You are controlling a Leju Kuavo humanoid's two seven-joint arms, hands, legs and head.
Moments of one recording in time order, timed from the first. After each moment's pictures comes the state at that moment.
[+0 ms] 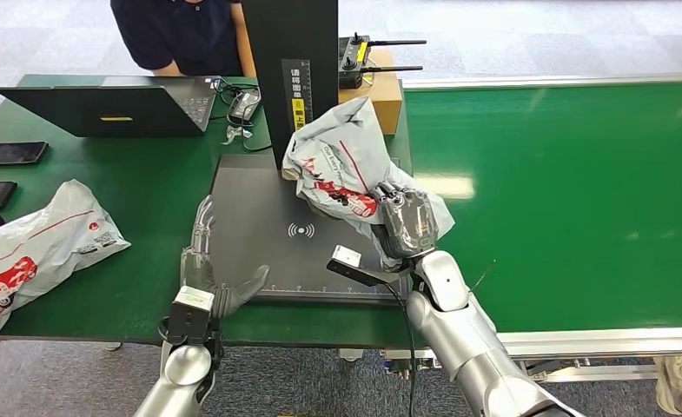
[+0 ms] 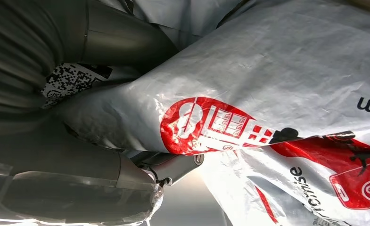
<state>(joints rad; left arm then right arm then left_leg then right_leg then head) -0.16 -0.11 -0.30 -1.07 -0.33 0.49 -0.70 -0.58 0.10 0.32 -0.85 1.25 -0.70 -0.31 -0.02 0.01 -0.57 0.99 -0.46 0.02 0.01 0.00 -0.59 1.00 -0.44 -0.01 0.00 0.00</state>
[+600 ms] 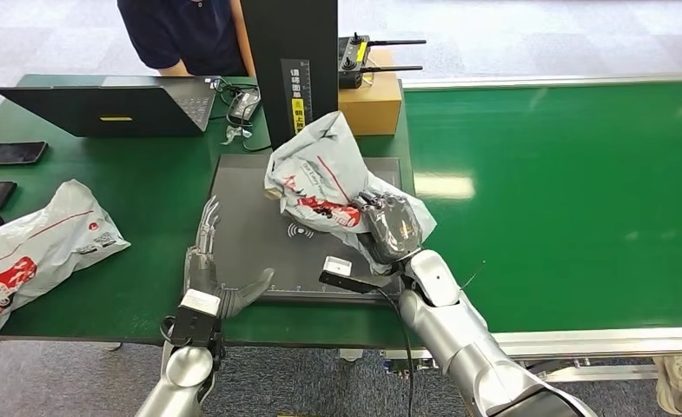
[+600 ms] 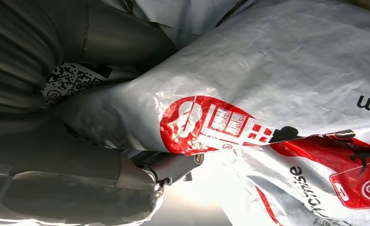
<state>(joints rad) -0.16 -0.11 -0.30 -1.08 -0.38 0.47 -0.70 -0.64 0.13 0.36 -0.68 1.18 -0.70 -0.46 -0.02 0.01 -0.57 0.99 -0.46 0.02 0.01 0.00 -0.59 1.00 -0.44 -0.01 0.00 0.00</state>
